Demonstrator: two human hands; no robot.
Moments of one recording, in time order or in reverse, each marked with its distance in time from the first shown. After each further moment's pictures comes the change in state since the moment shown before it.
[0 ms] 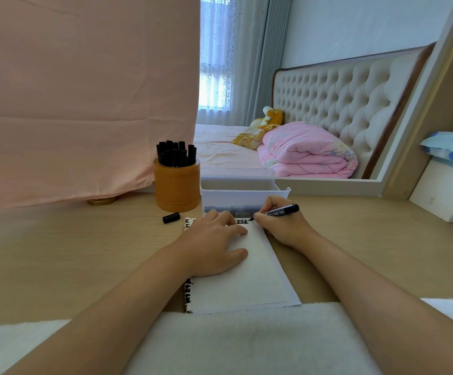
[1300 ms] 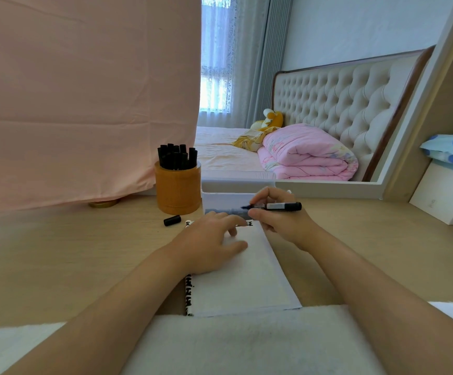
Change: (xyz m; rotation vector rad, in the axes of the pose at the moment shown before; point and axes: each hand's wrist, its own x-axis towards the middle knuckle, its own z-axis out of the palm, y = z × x) left_hand -0.002 -0.006 -0.005 -0.252 0.103 -0.027; right_hand -0.012 -0.038 -0.010 0.239 -0.133 -0.103
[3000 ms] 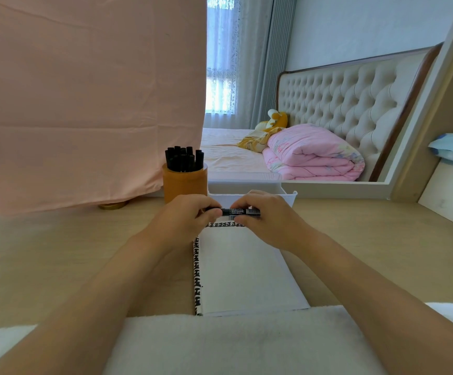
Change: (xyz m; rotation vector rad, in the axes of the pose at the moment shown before) left_hand -0.007 -0.032 -0.041 -0.140 0.231 -0.005; right_hand 0.004 -0.019 0.028 -0.594 -0.103 -0.287
